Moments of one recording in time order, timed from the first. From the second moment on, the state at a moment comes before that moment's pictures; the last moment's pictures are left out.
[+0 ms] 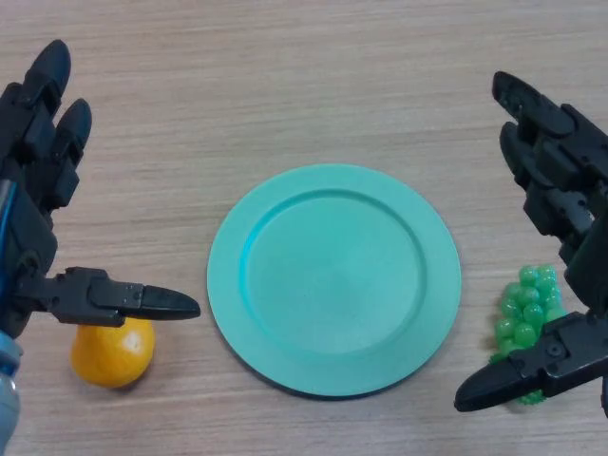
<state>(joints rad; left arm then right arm) 0.00 0.26 0.22 -0.66 -0.22 0.38 -0.13 0.01 -0.25 -0.09 -0.95 0.20 0.72 0.27</state>
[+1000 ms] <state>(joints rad) 0.17 0.18 0.35 -0.49 -0.06 0.09 -0.18 -0.05 -0.25 -0.02 -0.83 0.17 0.69 0.27</state>
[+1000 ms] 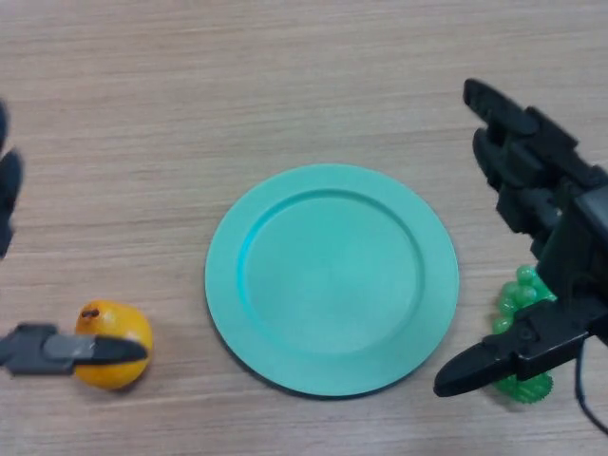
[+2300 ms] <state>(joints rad) 0.06 0.23 0.15 0.32 -0.07 -0.35 -0.11 -0.04 -0.25 -0.03 -0.84 0.17 0.69 0.27</state>
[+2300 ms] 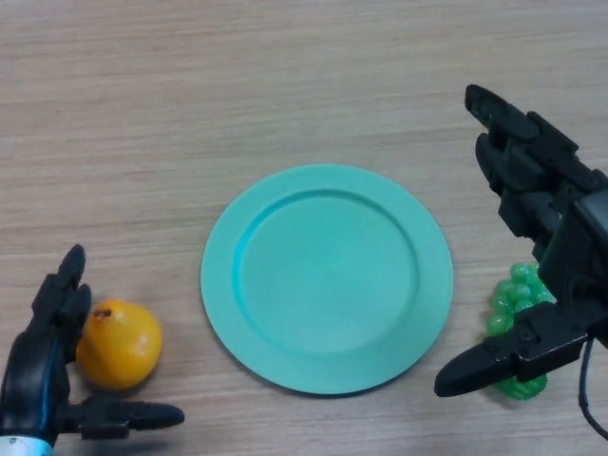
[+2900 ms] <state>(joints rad) 0.13 0.24 0.15 0.10 -0.03 -0.34 -0.11 -0.03 -0.25 -0.07 -0.90 0.19 0.76 0.27</state>
